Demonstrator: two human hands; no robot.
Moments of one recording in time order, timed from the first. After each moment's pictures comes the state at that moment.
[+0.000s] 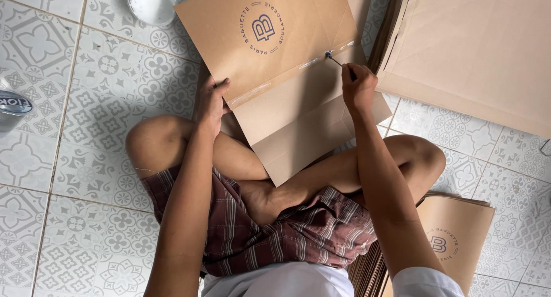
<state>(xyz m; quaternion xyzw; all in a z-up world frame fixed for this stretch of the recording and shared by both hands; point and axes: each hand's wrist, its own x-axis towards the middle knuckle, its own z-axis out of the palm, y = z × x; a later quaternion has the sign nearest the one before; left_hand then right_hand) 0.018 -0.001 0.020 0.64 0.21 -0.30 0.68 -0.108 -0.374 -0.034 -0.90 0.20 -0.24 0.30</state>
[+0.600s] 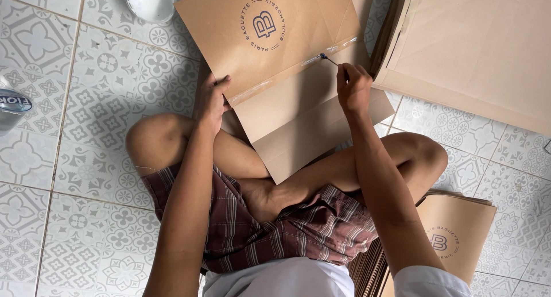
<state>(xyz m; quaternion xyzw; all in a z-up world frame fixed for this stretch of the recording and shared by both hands) 0.019 -0.006 0.034 0.63 0.20 -0.30 0.68 -0.105 -0.343 0.004 -0.92 0.15 -0.23 0.27</state>
